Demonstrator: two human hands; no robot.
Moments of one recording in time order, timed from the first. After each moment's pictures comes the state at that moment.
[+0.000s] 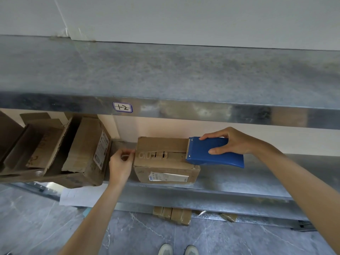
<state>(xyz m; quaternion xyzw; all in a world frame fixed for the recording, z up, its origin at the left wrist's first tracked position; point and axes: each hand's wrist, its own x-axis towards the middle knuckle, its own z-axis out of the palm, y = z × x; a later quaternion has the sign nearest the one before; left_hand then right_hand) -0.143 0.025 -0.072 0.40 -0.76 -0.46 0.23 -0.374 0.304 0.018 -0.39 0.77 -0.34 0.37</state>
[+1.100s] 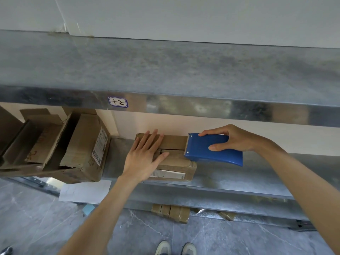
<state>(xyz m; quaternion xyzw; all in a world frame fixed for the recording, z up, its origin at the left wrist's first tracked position) -0.171 0.061 -0.061 0.13 -0.99 -0.06 0.03 -0.377 0.311 0.025 -0.40 0.77 -0.32 0.37</state>
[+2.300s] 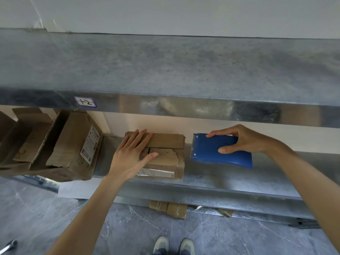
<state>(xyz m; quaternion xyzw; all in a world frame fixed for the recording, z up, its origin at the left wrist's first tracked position) -0.173 0.061 -0.062 0.14 -0.99 -0.05 0.04 -0.401 0.361 0.020 -0.40 0.74 -0.36 0.40</state>
